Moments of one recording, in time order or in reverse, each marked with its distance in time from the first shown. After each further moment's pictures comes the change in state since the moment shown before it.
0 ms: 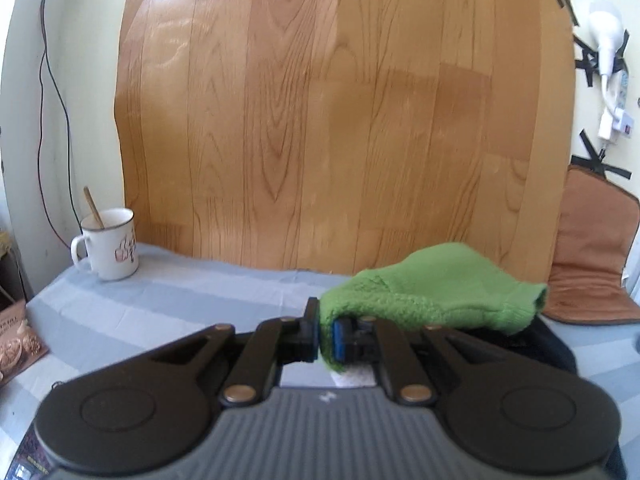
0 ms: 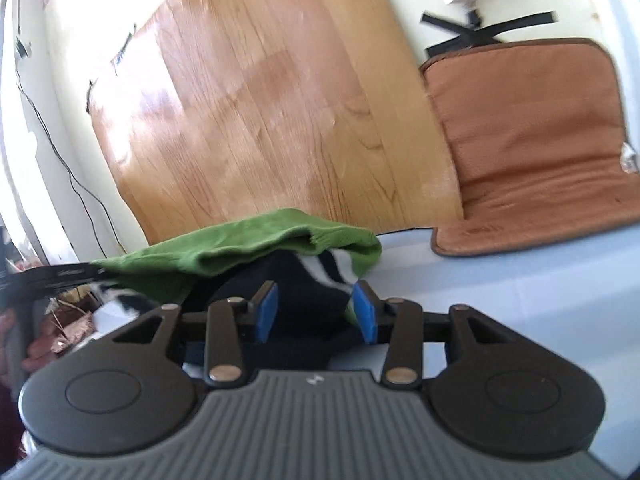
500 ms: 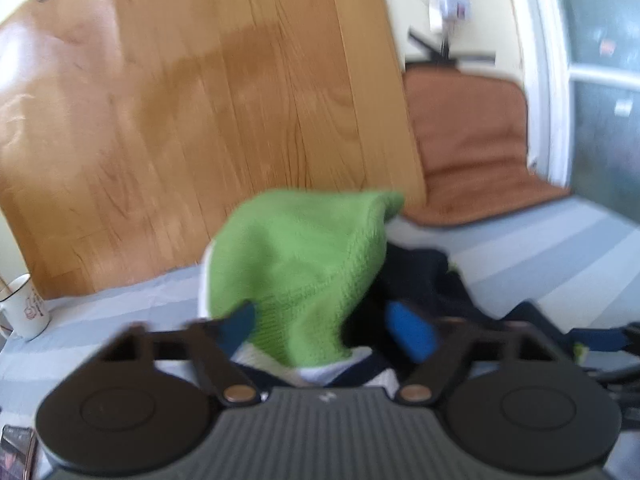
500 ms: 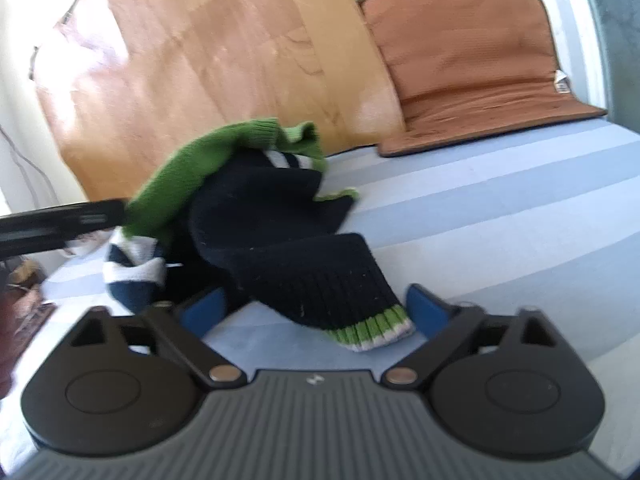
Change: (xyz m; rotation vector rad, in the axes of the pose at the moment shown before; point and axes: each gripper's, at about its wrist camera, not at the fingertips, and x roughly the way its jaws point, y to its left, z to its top) left arm 0.006 -0.154 -0.046 0.382 0.070 -0.146; right arm -0.038 0.015 -0.095 0.091 0.022 -0.169
